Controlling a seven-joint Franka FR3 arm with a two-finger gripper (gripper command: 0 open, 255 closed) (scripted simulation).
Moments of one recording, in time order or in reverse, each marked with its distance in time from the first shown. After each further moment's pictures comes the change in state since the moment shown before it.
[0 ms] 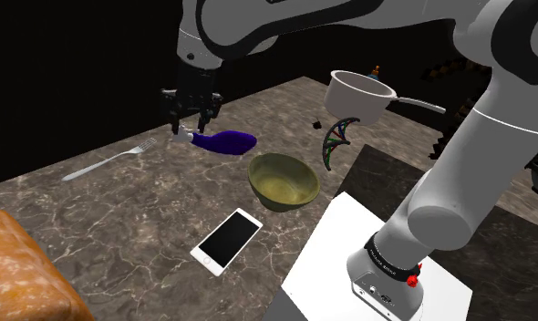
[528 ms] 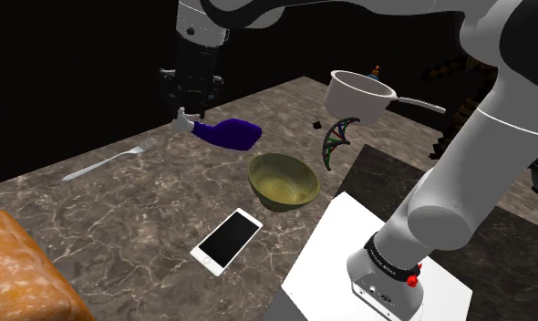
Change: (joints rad) arm -0.002 -0.027 0.000 0.078 0.010 -0.103 -0.001
